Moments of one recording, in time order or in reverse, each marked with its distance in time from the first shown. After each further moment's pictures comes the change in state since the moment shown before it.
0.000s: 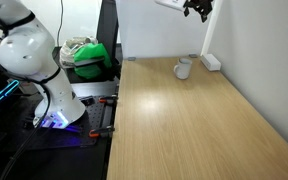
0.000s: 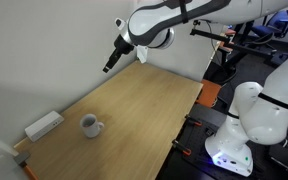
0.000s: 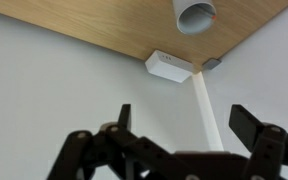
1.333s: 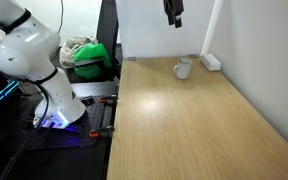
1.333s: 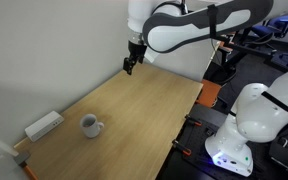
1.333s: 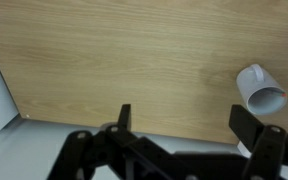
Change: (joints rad) arm -0.254 -0.156 0.255 0.003 -0.696 -0.508 0.943
